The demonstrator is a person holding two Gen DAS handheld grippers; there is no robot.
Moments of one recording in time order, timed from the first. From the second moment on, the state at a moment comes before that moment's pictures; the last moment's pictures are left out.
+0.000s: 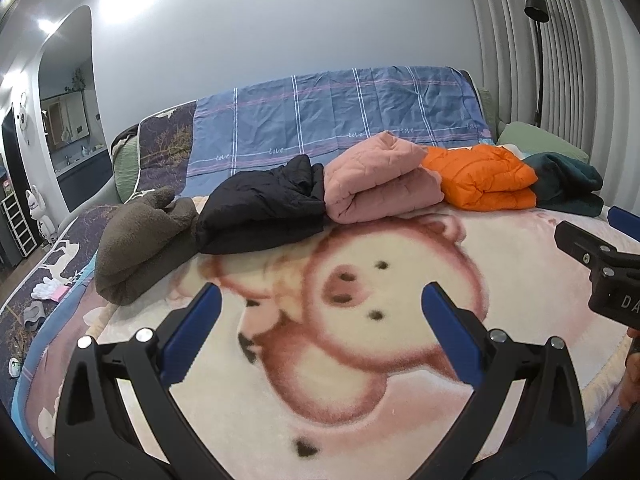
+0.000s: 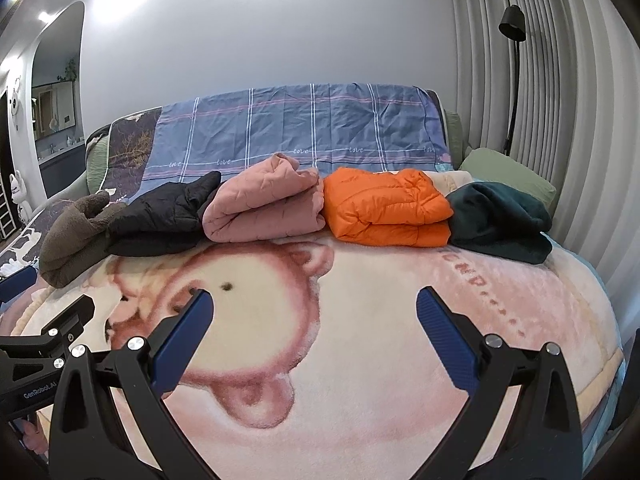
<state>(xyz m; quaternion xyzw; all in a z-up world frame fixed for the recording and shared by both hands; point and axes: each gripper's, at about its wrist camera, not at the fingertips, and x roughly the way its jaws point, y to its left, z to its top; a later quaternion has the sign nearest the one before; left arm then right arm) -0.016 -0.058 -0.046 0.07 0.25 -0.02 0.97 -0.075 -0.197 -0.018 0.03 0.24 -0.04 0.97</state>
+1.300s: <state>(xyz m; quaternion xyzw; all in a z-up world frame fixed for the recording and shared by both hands) -0.004 -0.051 -0.058 0.06 0.27 -0.03 0.96 -0.065 -0.197 -0.027 0.02 0.26 -0.04 0.97</state>
